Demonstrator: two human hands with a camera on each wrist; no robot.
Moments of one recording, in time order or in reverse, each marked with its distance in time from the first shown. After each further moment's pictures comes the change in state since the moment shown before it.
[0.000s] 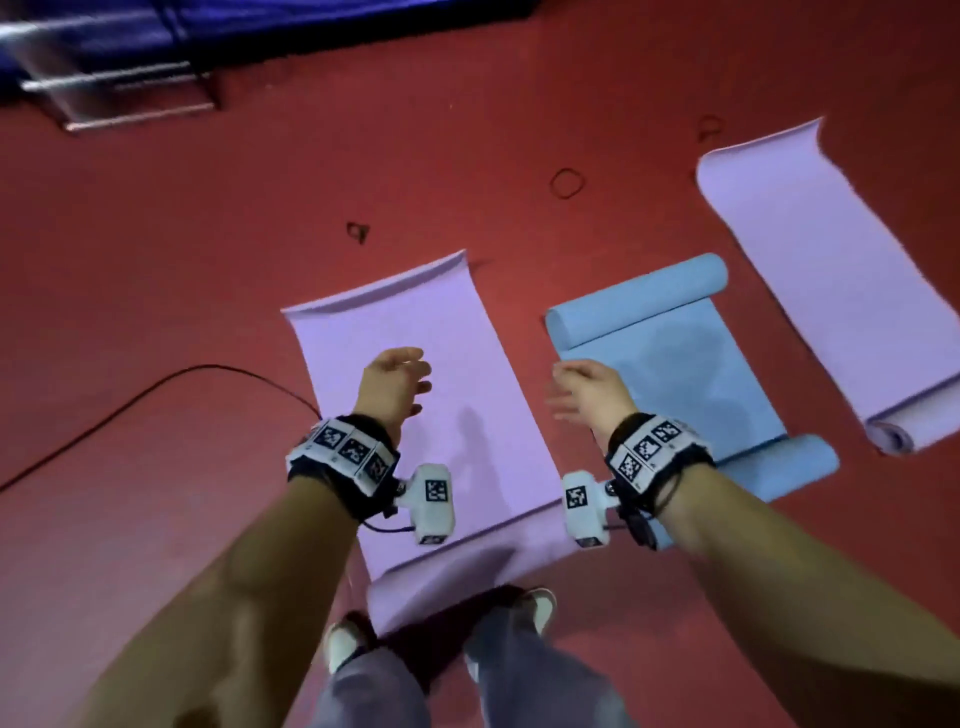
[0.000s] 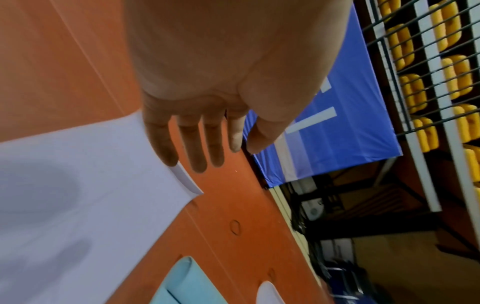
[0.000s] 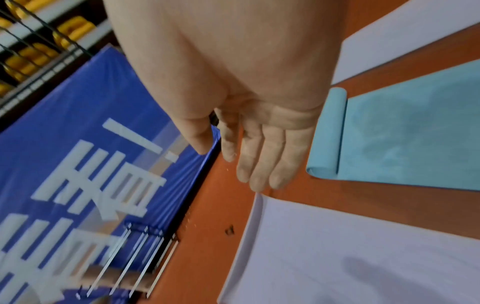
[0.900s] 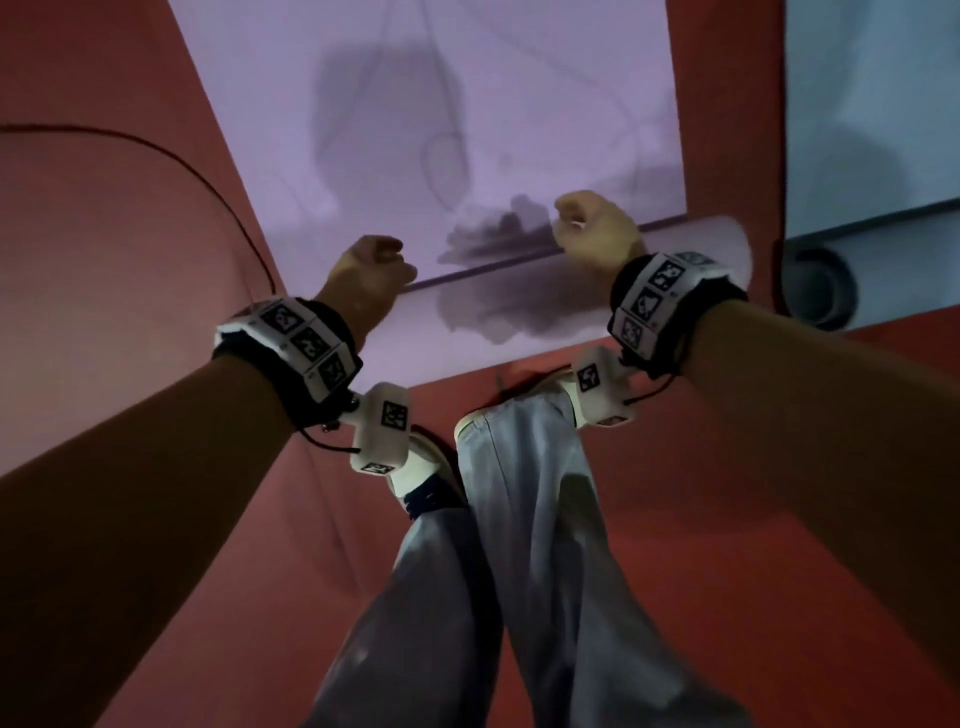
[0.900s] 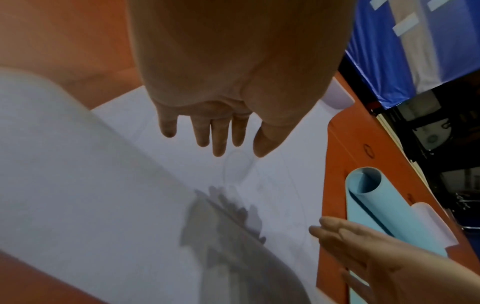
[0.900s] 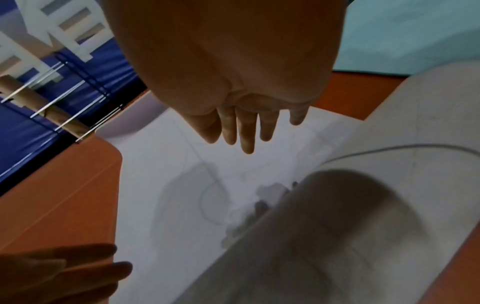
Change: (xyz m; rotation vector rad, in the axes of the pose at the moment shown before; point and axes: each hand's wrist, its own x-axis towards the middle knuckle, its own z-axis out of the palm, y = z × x) left_hand 0.202 -0.586 -0.001 0.329 -0.033 -0.316; right_hand 0.242 0.545 0.107 -0.799 -0.240 0.008
